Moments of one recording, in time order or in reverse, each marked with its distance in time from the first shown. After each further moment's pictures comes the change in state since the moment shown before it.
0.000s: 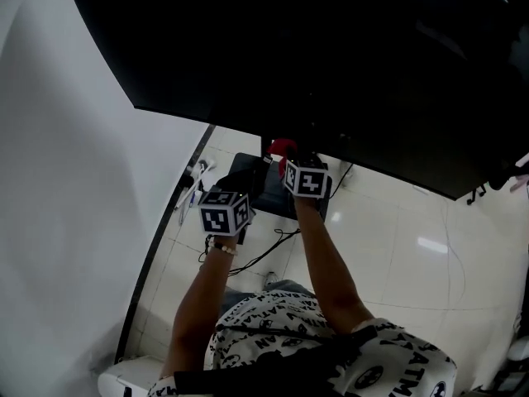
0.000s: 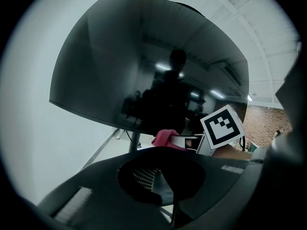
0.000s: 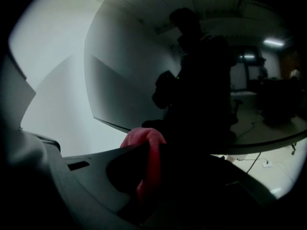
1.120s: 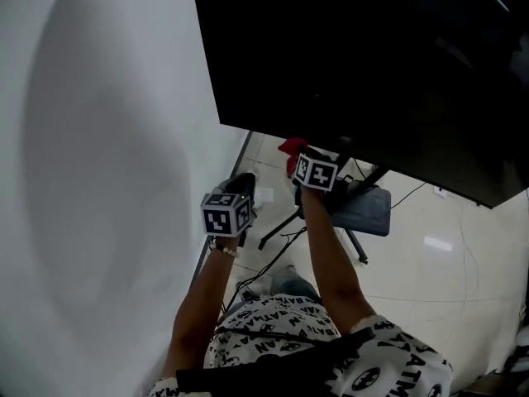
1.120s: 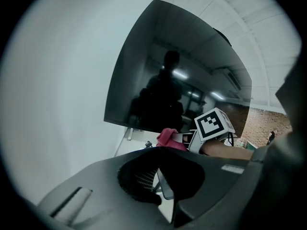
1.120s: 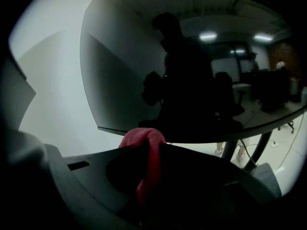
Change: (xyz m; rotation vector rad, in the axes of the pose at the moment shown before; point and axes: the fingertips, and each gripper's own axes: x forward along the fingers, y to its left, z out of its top) left arm -0.083 0.316 0.047 -0.005 0.023 -0.043; right arm 0.175 0.243 0.026 0.118 0.010 -0.088
